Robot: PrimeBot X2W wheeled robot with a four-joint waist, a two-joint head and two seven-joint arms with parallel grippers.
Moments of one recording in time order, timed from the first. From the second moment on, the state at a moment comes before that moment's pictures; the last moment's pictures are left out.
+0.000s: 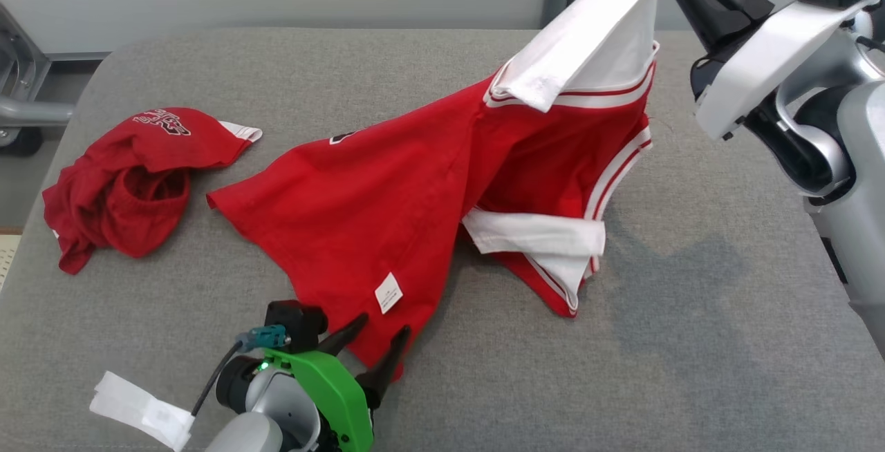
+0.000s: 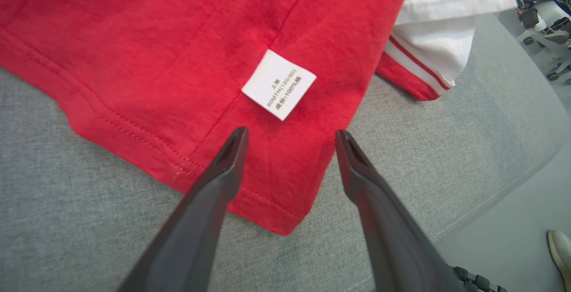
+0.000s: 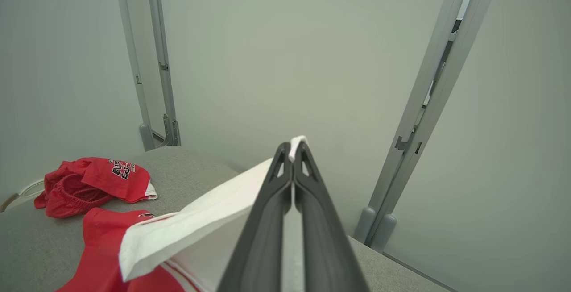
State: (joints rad) left arm -0.18 0.15 -0.58 0.29 -0.66 -0.11 0.10; right arm -0.69 -0.37 0.41 0.09 0.47 0.12 0.21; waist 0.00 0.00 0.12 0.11
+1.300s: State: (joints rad) left arm -0.31 0.21 -0.64 0.46 -0.58 -0.12 0.11; right arm -0.58 -0.45 0.36 -0.03 0.51 0.11 0.27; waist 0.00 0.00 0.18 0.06
